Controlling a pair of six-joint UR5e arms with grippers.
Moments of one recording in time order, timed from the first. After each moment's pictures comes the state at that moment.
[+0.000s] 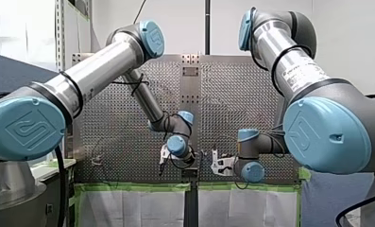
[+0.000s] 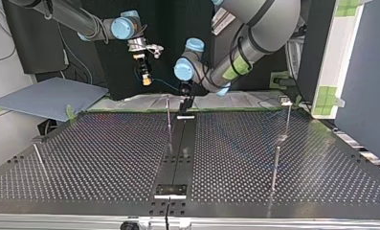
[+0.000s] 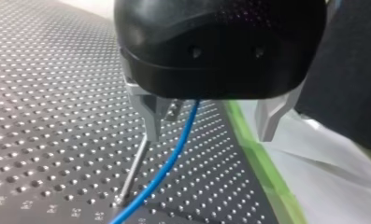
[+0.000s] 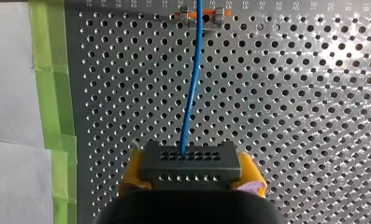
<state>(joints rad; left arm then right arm) -0.58 -2.47 -1.50 -2.72 -1.86 -1.66 2.04 -0.74 1.98 -1.14 1.47 1.55</state>
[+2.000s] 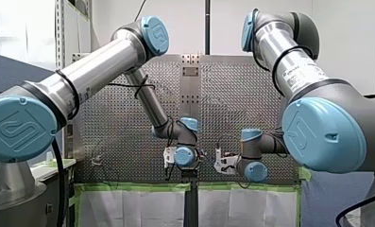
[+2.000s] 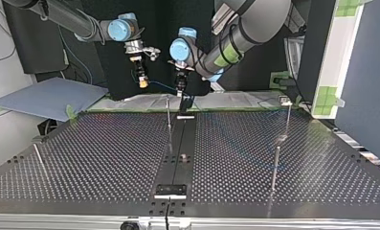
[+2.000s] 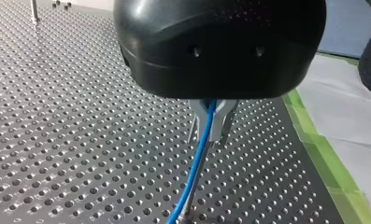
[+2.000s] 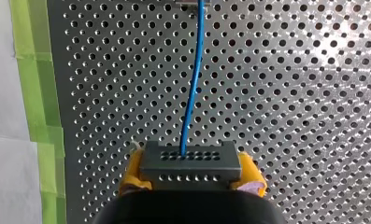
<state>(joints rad) -0.67 -2.47 -1.59 -2.40 -2.04 -1.66 2.00 -0.73 1.97 -1.17 1.45 1.56</state>
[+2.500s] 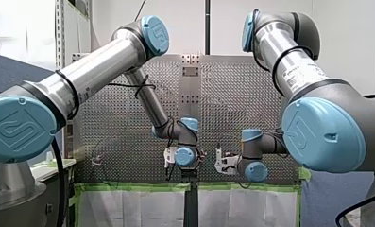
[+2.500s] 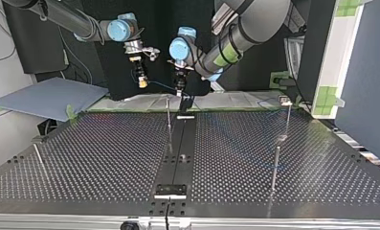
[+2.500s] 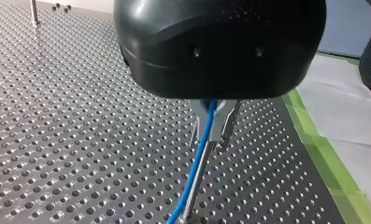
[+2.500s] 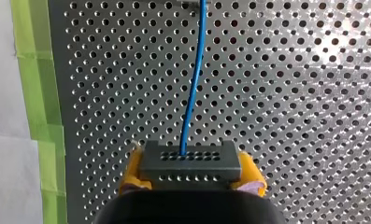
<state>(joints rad) -0.68 -2.47 -1.59 -2.39 -2.04 -1.65 2.00 -0.73 1.97 -1.17 1.45 1.56</state>
